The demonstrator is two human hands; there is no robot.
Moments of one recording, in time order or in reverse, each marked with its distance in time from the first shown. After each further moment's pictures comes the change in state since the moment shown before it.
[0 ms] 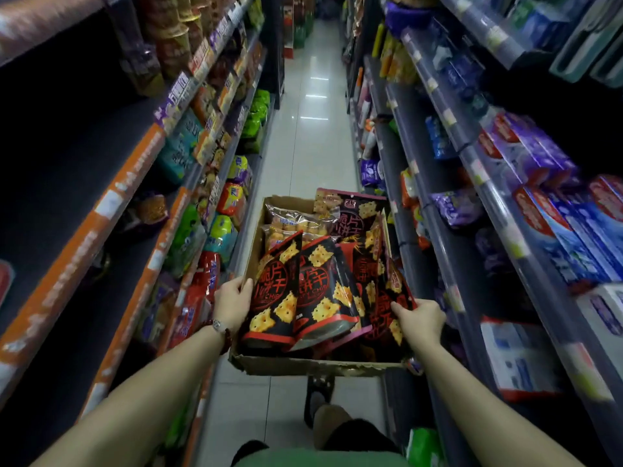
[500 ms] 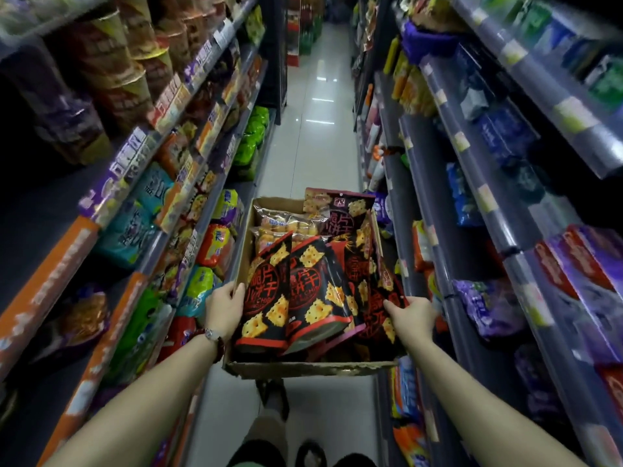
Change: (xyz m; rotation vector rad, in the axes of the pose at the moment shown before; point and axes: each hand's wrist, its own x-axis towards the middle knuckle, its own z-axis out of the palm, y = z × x) left_hand 0.283 0.119 0.036 0.006 0.078 -0.082; right_hand 0.275 -0.174 0.072 -0.001 -0.081 -0.042
